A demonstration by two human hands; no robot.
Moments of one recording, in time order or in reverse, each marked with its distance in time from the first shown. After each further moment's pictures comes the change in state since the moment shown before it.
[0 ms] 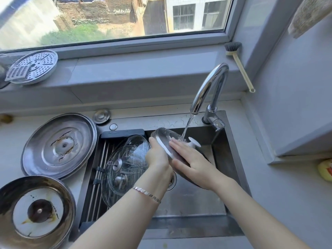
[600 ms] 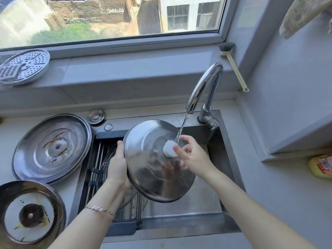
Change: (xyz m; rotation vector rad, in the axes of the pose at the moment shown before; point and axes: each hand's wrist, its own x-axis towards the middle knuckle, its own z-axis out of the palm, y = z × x) left_hand 0.045 0.010 -0.079 -0.070 -0.216 0.160; right_hand 0.008 -0.005 -0.001 0.465 0.235 0.339
